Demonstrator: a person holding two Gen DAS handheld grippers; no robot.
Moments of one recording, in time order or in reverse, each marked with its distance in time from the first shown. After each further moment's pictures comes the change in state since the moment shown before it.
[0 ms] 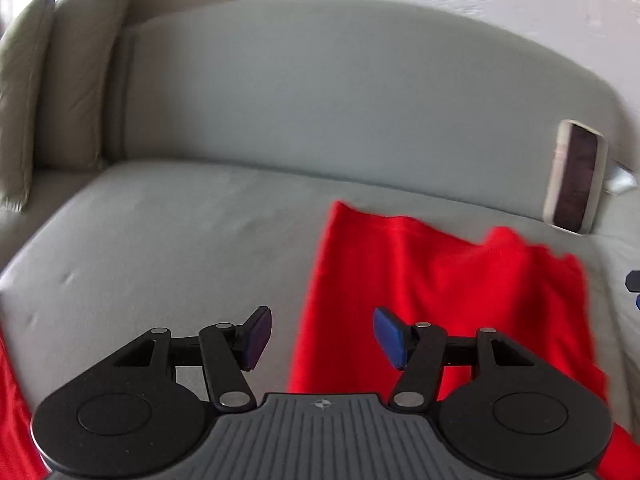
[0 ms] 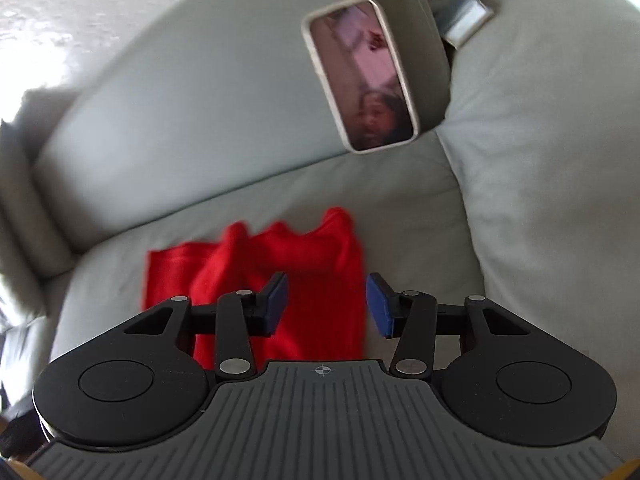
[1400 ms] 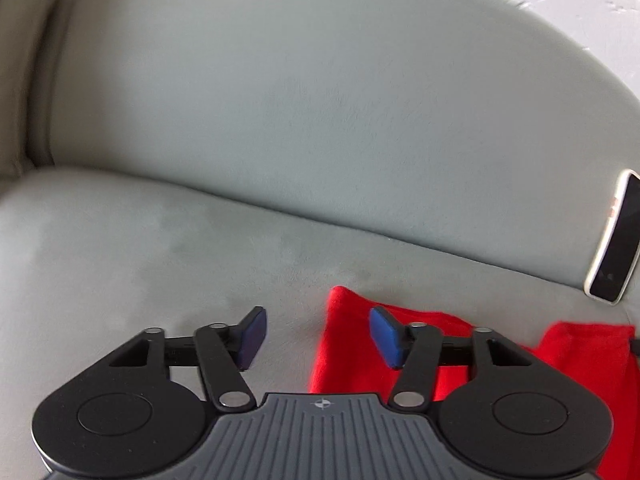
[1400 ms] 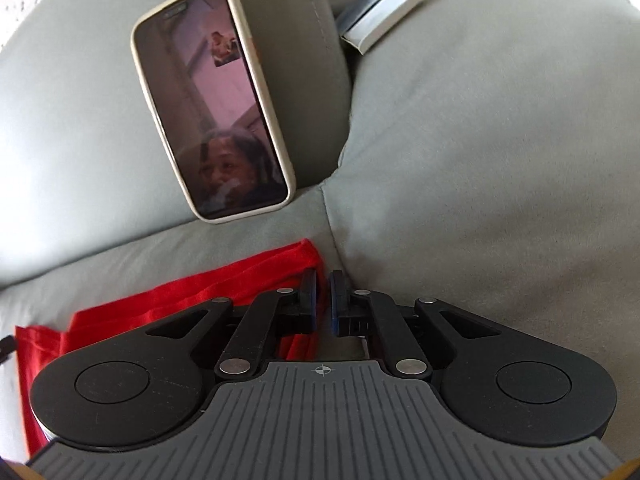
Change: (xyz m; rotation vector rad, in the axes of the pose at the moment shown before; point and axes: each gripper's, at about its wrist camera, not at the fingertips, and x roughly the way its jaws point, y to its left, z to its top) left arm 0.132 -0.003 0.082 -0.015 0.039 -0.160; right arm 0.065 -0.044 0.042 0.022 -0.037 -0.221
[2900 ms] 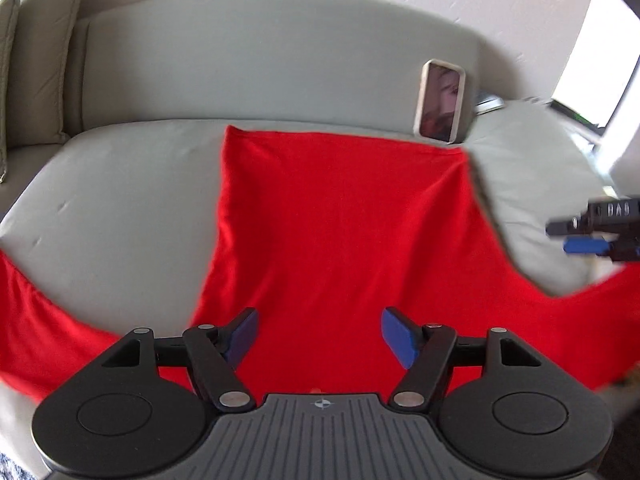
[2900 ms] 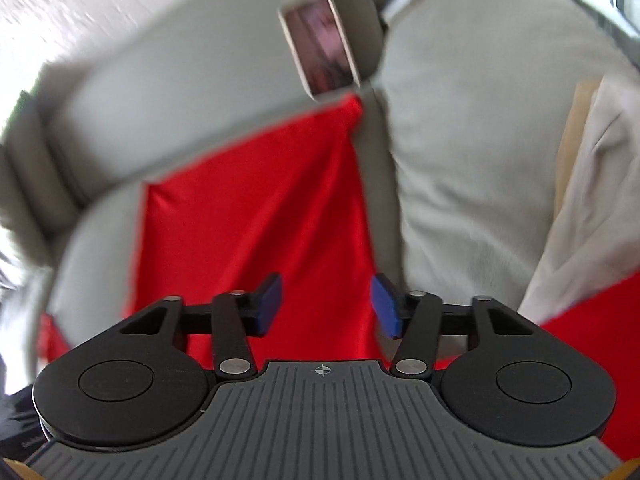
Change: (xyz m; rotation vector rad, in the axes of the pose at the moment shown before) left arm -0.249 -0.071 -0.193 0.165 0.056 -0.035; right arm -0.200 -0.027 -0.155 -0.064 0.086 0.160
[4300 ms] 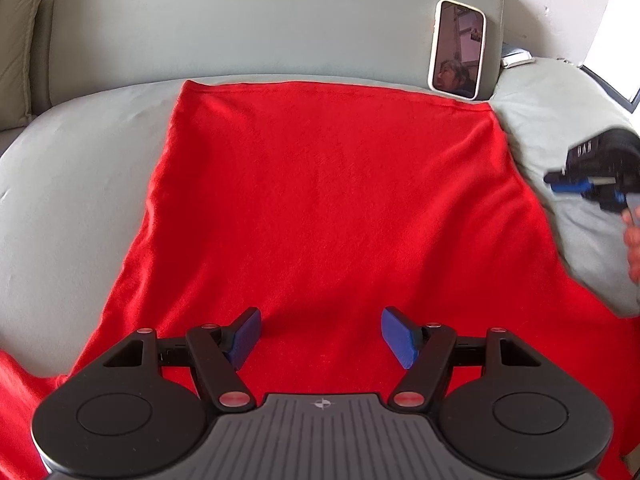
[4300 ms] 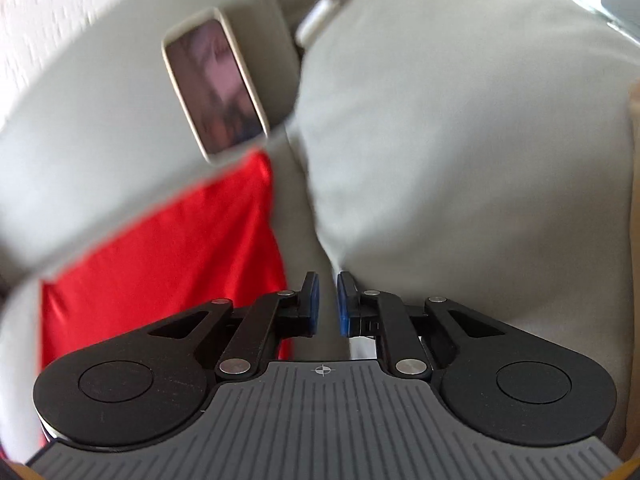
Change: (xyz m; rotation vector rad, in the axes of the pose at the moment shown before) left arm 0.094 -0.026 0.004 0.021 0.075 0.014; right arm 0.088 -0.053 0.051 0.157 -0.216 -0.088
